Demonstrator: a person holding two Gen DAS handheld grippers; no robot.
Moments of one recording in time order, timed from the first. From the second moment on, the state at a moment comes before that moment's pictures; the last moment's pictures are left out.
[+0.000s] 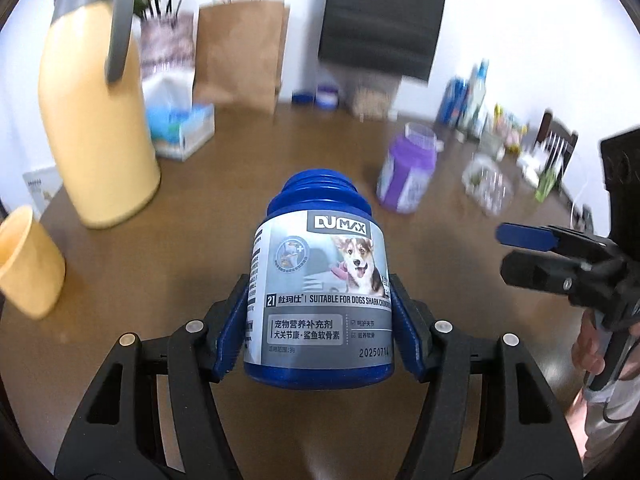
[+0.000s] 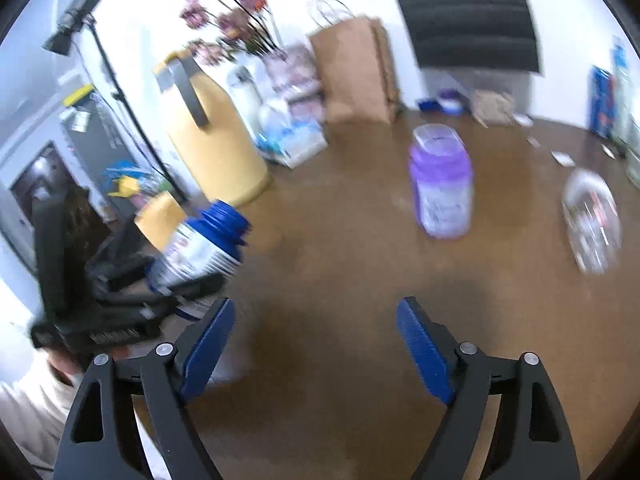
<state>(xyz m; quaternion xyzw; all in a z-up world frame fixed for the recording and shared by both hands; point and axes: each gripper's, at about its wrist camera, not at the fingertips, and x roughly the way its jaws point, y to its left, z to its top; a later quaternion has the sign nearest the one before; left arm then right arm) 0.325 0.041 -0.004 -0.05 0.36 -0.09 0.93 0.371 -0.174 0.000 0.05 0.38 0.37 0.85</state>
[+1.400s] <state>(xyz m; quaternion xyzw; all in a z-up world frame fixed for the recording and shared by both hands) 0.535 0.035 0.010 -0.05 0.17 -0.12 0.98 0.610 -0.061 0.045 0.01 0.28 0.49 0.83</state>
